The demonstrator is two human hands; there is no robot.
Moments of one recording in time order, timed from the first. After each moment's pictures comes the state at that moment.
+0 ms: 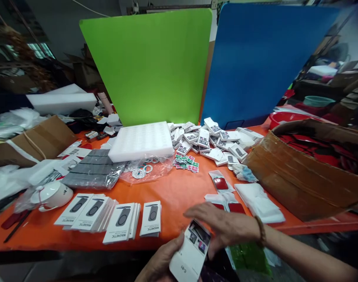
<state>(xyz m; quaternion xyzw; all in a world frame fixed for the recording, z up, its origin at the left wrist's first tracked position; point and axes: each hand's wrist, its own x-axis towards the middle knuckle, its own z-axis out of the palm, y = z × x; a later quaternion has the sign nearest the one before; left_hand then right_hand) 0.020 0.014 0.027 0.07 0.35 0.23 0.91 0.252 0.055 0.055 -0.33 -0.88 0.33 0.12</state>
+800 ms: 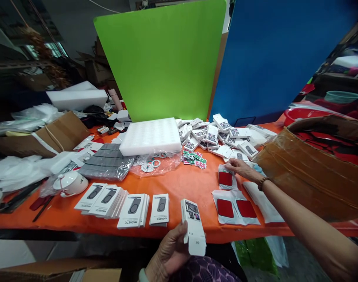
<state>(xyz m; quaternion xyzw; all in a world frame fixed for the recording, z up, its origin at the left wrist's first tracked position) 0.025 0.015 0.009 0.01 0.32 0.32 0.89 0.380 0.161 -0.001 -0.64 -0.67 0.32 0.21</state>
